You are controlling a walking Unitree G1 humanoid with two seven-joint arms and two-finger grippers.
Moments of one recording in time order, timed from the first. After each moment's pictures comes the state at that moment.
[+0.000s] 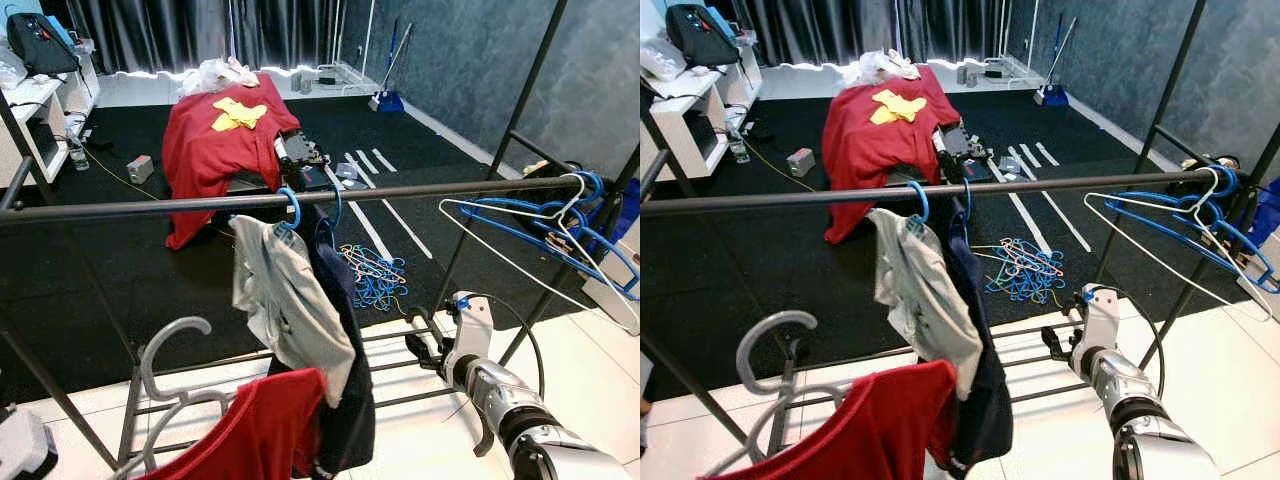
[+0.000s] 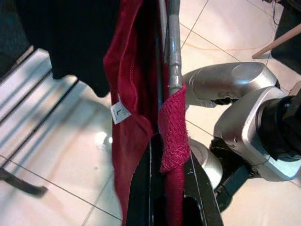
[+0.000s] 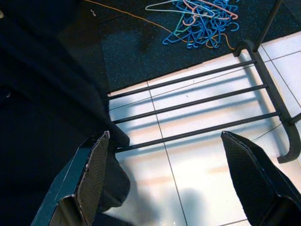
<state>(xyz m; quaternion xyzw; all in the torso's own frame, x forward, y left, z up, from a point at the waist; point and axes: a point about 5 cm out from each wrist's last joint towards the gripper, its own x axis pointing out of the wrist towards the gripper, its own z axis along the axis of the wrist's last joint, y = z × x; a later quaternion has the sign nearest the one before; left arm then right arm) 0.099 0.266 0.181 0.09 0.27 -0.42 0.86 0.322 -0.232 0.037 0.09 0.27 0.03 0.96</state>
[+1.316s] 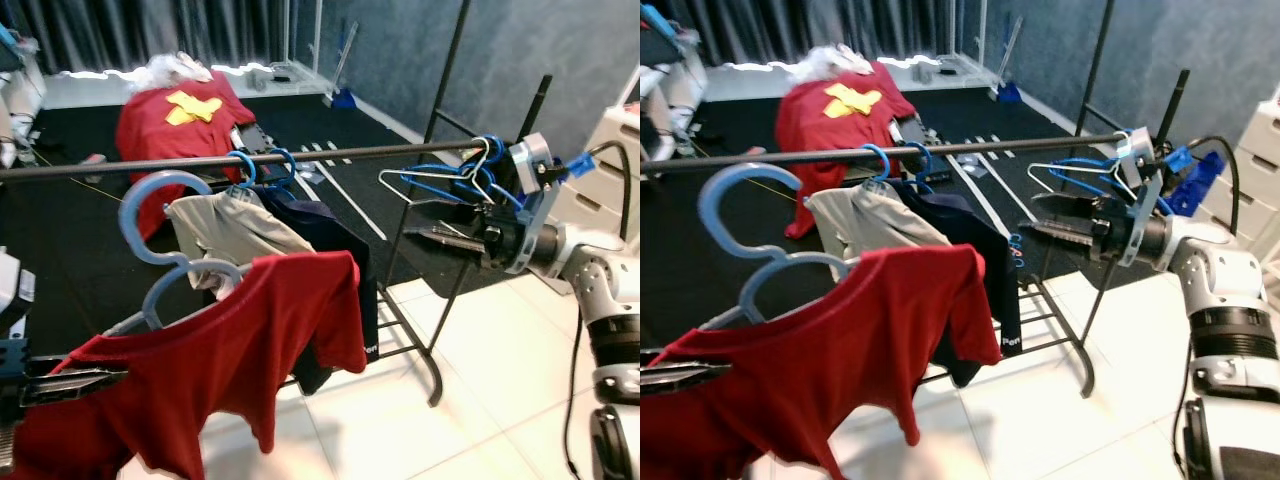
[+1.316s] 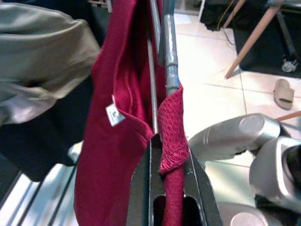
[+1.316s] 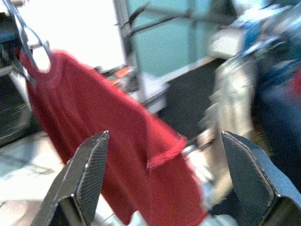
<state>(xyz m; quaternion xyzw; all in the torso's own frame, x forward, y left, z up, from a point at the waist) 0.178 0.269 0.259 0.14 0.10 -0.51 0.84 0.330 -0.212 0.243 0.02 0.04 0.59 0.80</state>
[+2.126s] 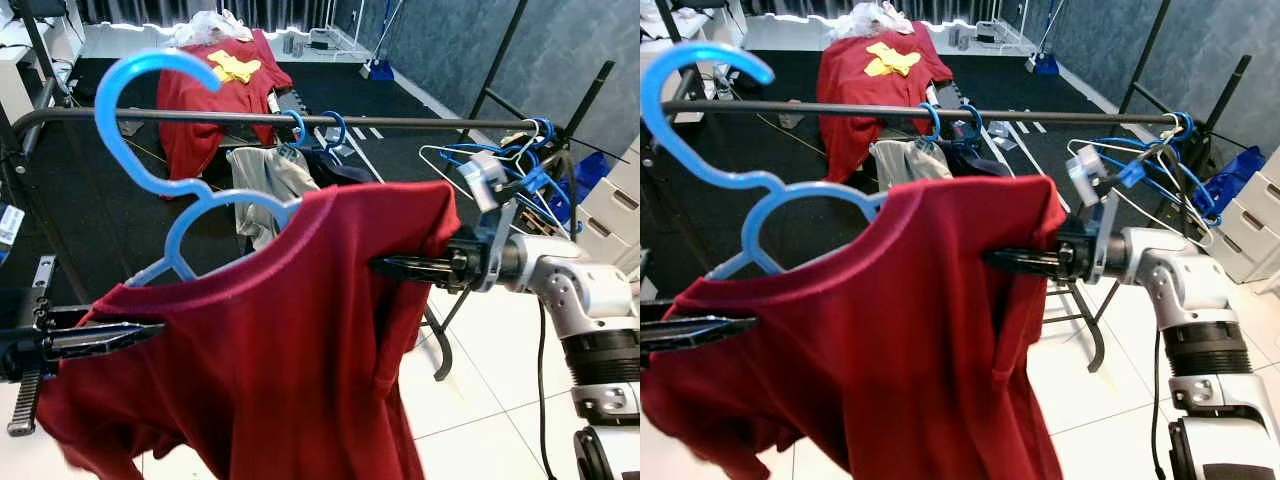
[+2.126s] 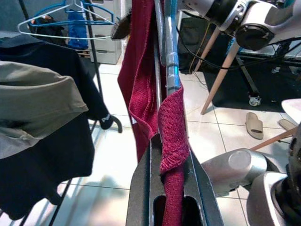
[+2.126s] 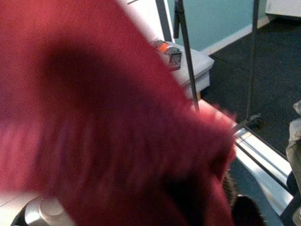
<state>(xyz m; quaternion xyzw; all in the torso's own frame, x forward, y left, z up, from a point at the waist) 0.186 0.252 0.291 0.12 0.01 -0.55 0.82 0.323 -0.184 0.239 0.04 0.07 0.63 0.77</state>
